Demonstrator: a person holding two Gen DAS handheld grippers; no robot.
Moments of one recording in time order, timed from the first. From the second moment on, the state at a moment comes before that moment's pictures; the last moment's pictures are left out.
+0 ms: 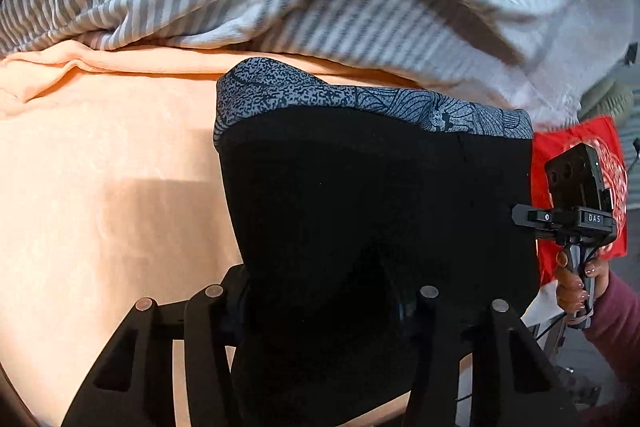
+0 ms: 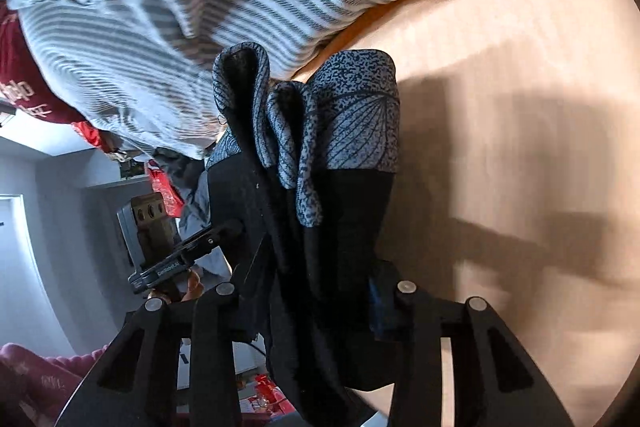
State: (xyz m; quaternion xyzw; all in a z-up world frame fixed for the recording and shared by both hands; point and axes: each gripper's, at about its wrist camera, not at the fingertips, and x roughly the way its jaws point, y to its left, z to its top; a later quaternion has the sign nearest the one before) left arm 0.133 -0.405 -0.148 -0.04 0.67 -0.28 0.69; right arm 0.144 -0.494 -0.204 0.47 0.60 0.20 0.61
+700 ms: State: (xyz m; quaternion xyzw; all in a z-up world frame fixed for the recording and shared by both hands) left arm 0.049 -0.460 -0.172 0.06 0.68 -0.17 0.71; right arm 0.049 -0.511 -0.221 0.43 0.65 0.13 0.61
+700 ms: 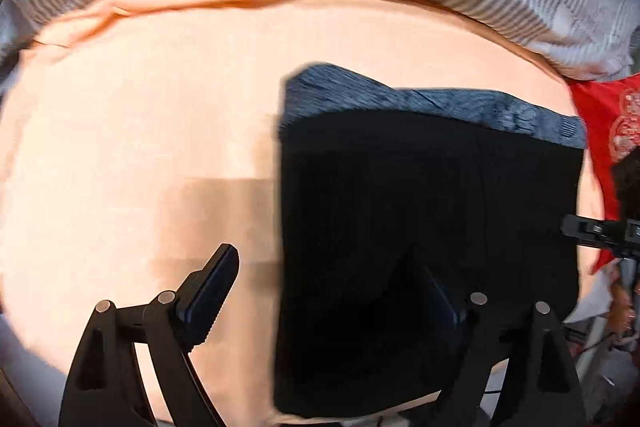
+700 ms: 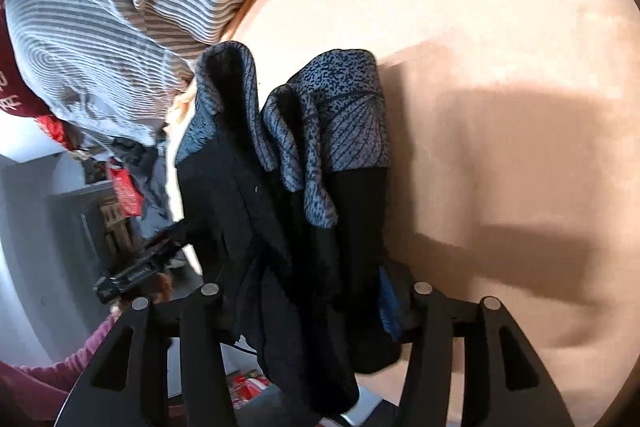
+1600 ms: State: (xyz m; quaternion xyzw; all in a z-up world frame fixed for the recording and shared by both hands) left arm 0.005 -0.514 -0.149 0.12 0.64 -0.15 0.75; right arm 0.088 -0.483 -0.176 0.25 0.67 0.06 0.70
